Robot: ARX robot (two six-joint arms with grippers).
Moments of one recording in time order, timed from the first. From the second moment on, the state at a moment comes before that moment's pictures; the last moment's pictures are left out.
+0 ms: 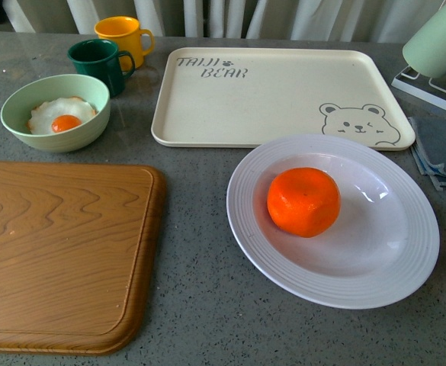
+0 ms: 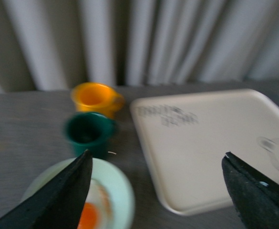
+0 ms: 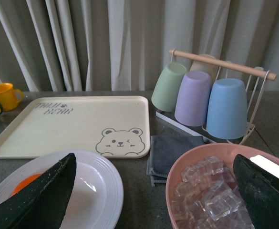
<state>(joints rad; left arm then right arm) -0.10 1.55 0.49 1.03 -0.08 -0.03 0.00 0.01 0.02 0.00 0.00 0.00</state>
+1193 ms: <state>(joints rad) 0.00 0.57 0.02 0.55 0.00 -0.01 0.00 0.01 0.02 0.00 0.00 0.00</state>
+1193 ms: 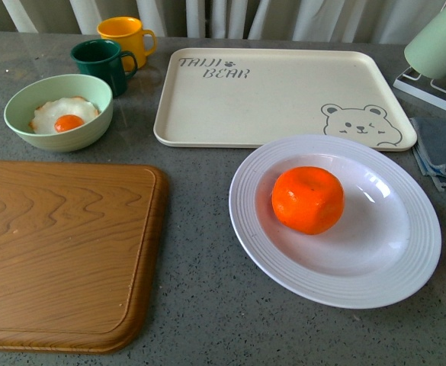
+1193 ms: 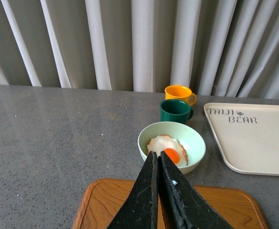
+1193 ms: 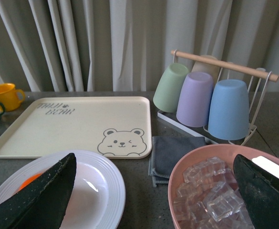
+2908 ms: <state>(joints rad) 0.00 0.02 0.02 0.00 0.00 -0.01 -0.02 0.31 0.20 -0.45 -0.13 0.12</state>
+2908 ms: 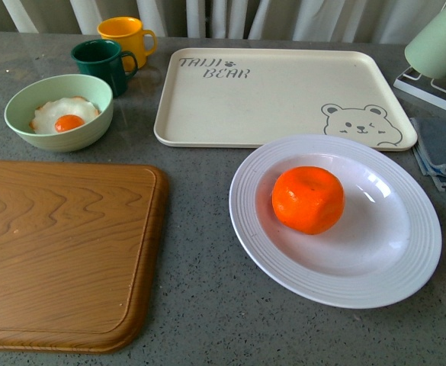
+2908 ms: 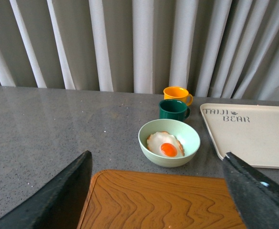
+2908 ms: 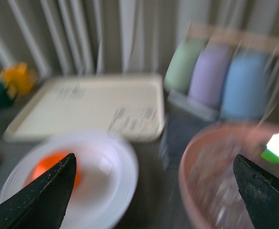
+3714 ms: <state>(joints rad) 0.00 0.02 0.02 0.00 0.00 -0.01 0.17 1.51 0.40 0.23 -0.05 0.59</state>
